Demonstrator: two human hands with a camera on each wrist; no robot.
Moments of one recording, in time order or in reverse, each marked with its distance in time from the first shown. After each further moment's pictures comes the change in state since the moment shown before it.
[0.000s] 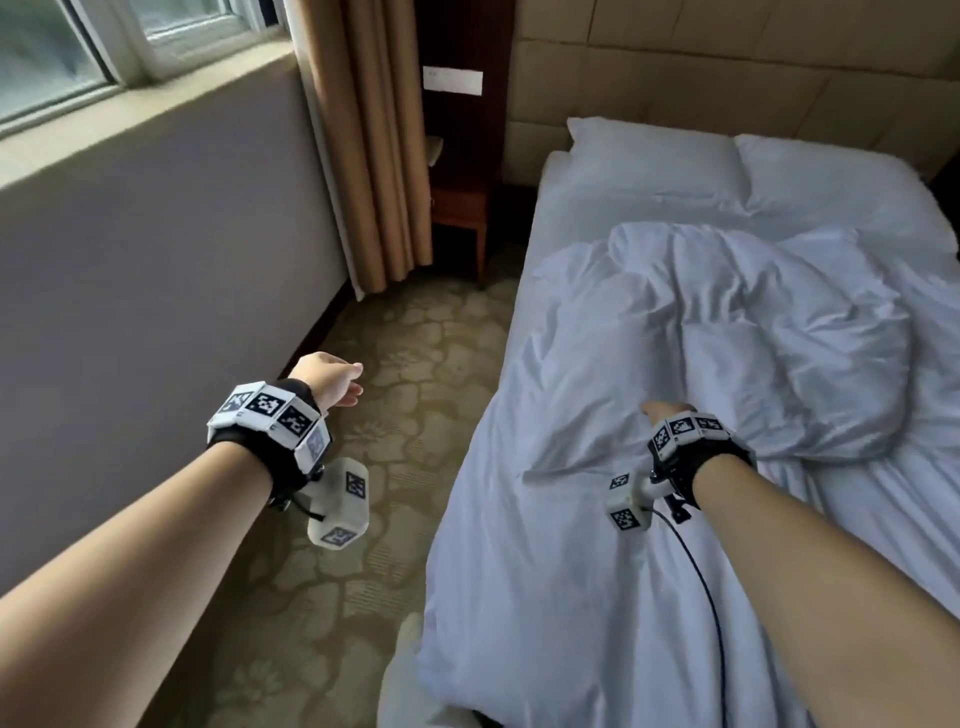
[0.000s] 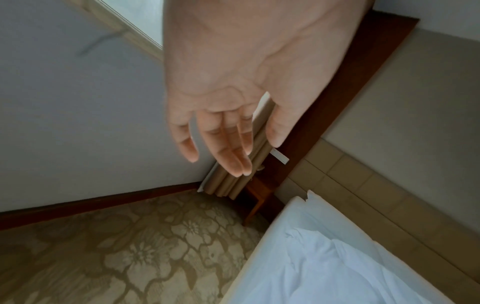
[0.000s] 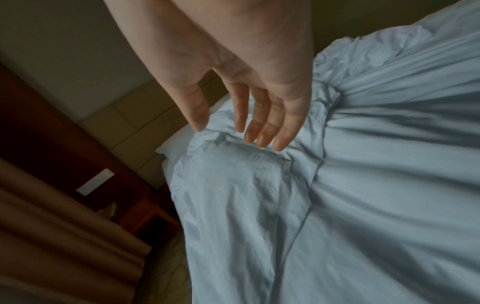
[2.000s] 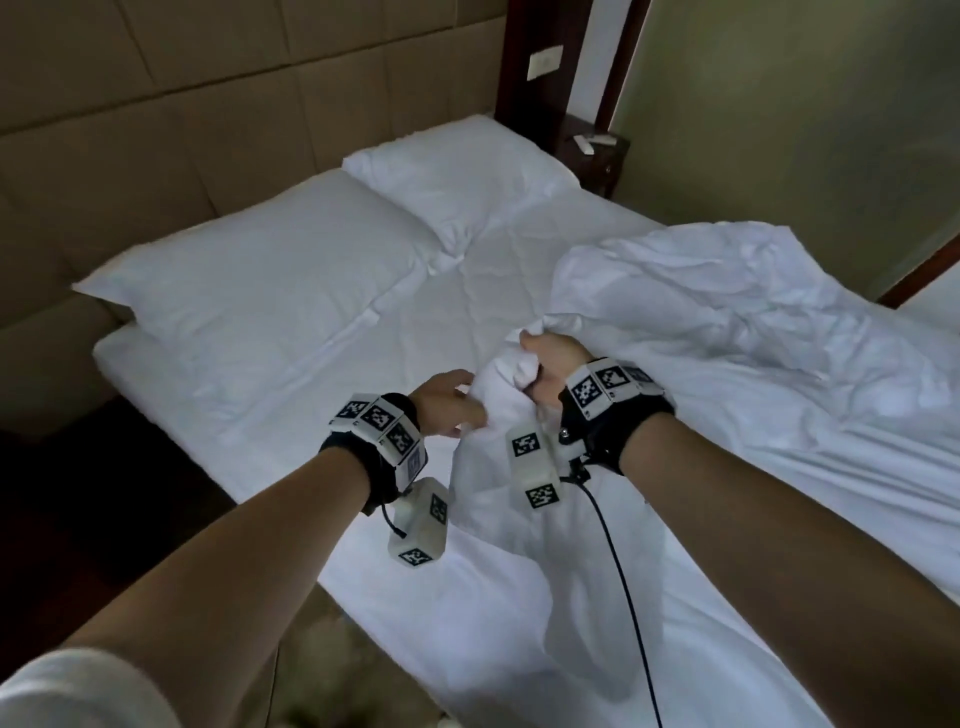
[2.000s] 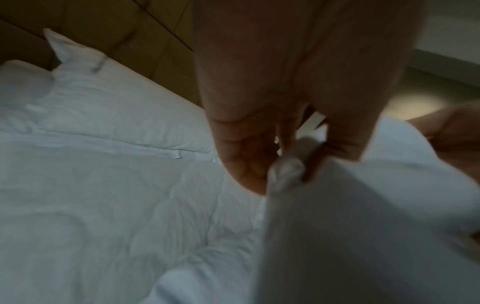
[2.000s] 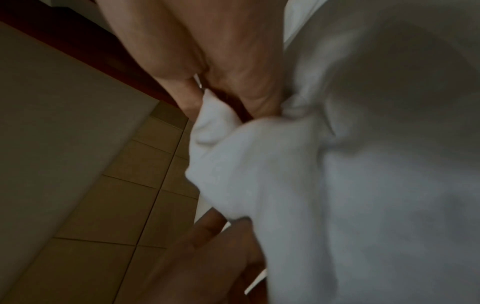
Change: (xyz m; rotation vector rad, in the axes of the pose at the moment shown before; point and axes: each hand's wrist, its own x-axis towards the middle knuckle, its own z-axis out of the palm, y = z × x) left_hand 0.611 0.620 0.553 0.593 -1.510 0.511; right_hand 0.619 -0.486 -0.223 1.253 0.409 0.232
